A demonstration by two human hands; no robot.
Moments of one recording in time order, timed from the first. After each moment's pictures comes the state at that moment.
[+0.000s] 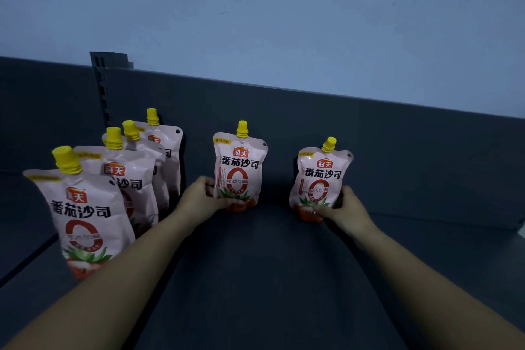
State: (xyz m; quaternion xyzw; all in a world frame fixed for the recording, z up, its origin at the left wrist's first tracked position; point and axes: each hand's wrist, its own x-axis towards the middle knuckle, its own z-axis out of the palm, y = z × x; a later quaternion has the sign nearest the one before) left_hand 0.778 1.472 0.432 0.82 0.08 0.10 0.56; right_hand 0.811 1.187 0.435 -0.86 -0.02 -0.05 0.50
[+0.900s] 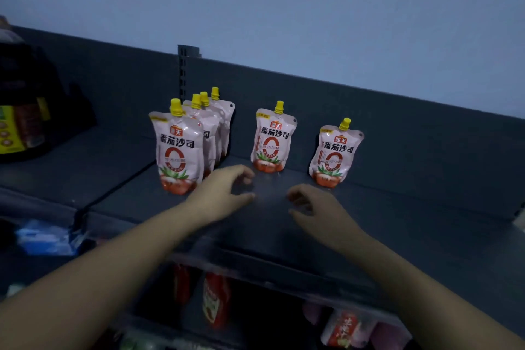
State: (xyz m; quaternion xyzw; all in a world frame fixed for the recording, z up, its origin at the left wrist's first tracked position) left_hand 0.597 1.458 0.457 0.92 -0.06 0.17 0.35; right_hand 0.631 1.244 0.460 -0.90 -0.32 -0.06 0.28
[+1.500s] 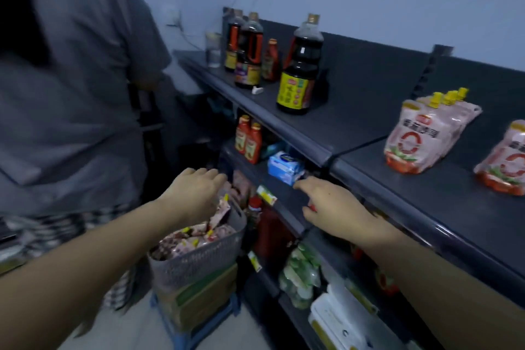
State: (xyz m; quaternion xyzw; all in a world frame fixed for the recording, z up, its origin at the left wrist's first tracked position) left_hand 0.213 1.628 0.401 0.95 0.30 0.03 -0.11; right_hand 0.427 1.476 0.427 -0.75 -0.66 -0.04 0.04
